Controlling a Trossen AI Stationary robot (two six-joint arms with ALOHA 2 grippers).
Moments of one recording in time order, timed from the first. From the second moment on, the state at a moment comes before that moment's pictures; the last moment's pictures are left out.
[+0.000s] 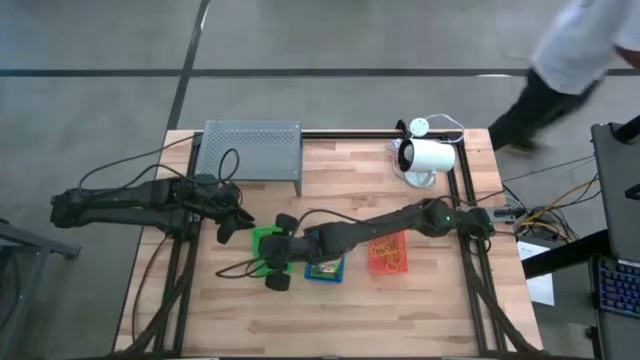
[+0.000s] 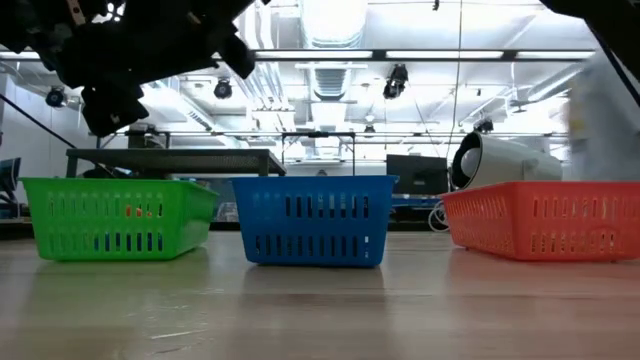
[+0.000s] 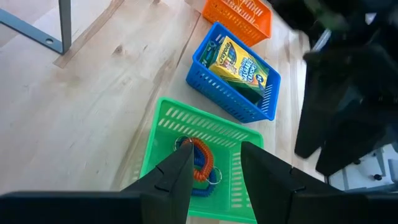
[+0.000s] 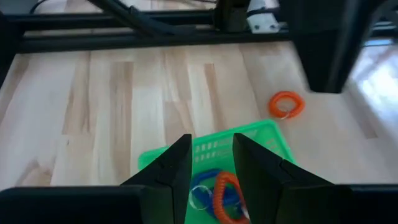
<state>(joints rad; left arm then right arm) 0.12 0.60 0.48 -0.54 0.24 -0.50 0.23 2.38 2.23 -0.54 0.30 0.23</state>
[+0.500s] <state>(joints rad) 0.12 0.60 0.48 -0.54 0.24 -0.50 0.17 1.89 1.37 0.11 0.35 0.11</state>
